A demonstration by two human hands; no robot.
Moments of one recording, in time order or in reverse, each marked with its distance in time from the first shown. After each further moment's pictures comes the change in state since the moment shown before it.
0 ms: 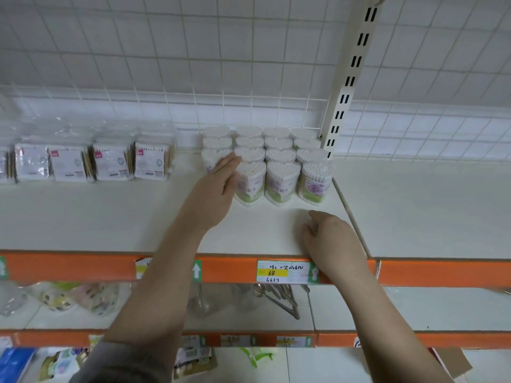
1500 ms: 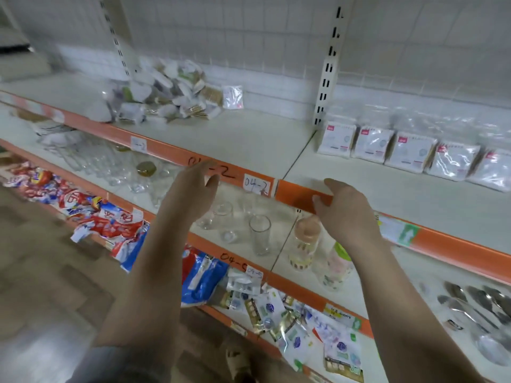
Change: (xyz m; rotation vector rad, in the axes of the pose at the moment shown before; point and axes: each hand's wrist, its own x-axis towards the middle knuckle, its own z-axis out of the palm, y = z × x) left_hand -0.284 -0.285 -0.449 0.383 0.296 -0.675; right_hand -0.125 -0.488 0.223 0.120 -0.165 -0.400
